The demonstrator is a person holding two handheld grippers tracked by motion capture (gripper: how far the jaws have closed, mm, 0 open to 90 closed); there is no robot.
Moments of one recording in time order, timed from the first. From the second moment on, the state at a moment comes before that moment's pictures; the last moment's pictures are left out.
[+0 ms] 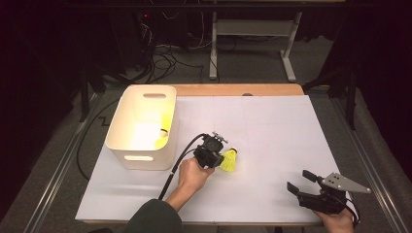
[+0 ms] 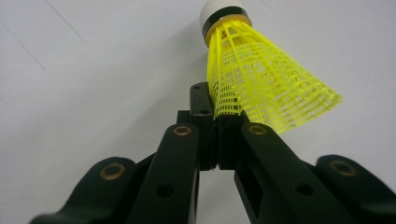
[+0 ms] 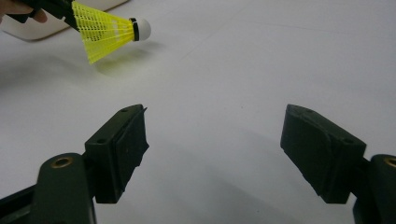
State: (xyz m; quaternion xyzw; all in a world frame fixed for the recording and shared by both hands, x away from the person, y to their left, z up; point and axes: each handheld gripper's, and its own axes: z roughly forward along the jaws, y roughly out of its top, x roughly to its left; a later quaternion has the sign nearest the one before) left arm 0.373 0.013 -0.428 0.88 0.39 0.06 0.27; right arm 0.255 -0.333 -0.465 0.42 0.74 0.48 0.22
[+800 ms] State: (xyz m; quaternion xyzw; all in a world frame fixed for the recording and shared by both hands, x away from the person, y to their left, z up) left arm 0.381 0.026 -0.422 0.87 0.41 0.07 0.26; right arm 0.256 -0.333 -0.465 0.42 0.74 0.48 0.22
